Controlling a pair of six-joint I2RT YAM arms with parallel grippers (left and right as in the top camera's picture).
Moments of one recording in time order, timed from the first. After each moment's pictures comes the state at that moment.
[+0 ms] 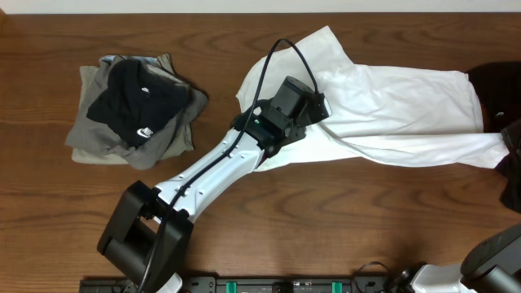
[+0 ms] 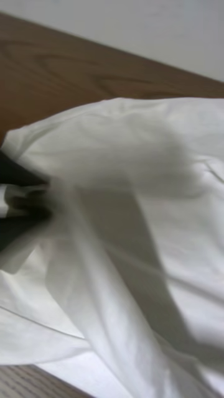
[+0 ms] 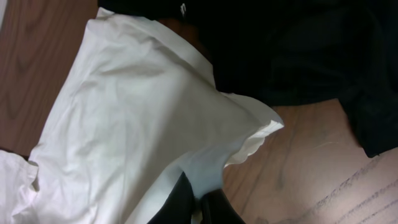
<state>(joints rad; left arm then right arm) -0.68 1.78 1.28 -0.38 -0.14 0.59 -0.73 1.62 1.30 -0.81 -0.21 0.44</state>
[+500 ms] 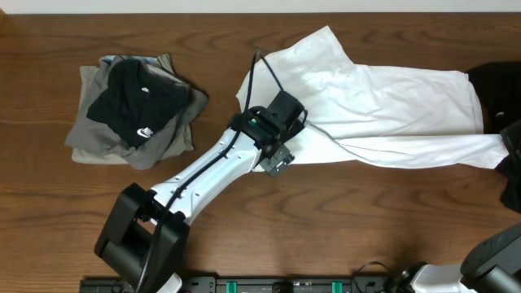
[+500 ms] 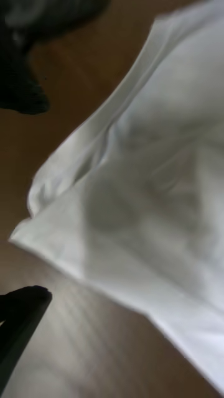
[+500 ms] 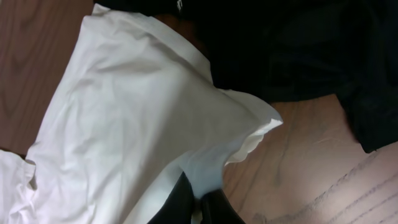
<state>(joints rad) -0.68 1.76 1.27 -0.80 -0.13 0.20 -0.73 1.62 1.30 -0.82 -0.21 0.44</state>
